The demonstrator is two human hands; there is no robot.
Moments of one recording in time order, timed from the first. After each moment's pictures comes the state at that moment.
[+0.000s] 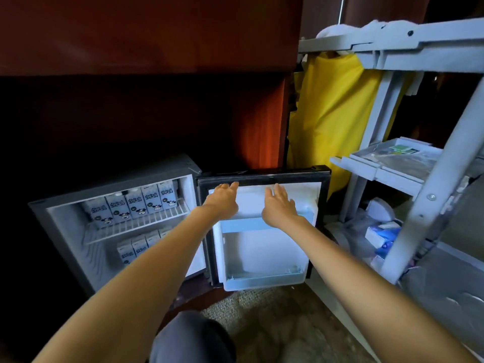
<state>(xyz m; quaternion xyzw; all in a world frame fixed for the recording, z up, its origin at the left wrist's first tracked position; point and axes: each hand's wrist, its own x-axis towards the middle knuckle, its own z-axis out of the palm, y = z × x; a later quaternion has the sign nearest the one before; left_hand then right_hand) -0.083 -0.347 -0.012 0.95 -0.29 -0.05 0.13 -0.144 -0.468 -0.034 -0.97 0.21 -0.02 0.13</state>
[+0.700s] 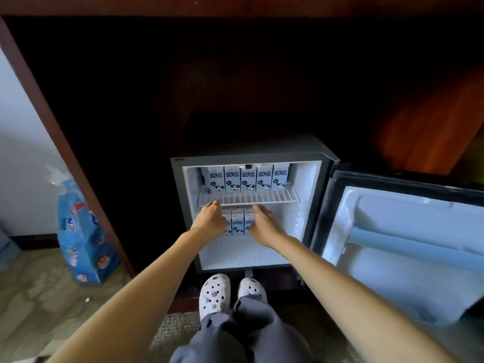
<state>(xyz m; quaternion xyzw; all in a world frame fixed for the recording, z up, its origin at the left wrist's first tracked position) -0.006 -0.089 -0.100 0.97 0.01 -0.04 0.25 0.000 -0.229 -0.130 -0.96 -0.07 0.06 0.26</state>
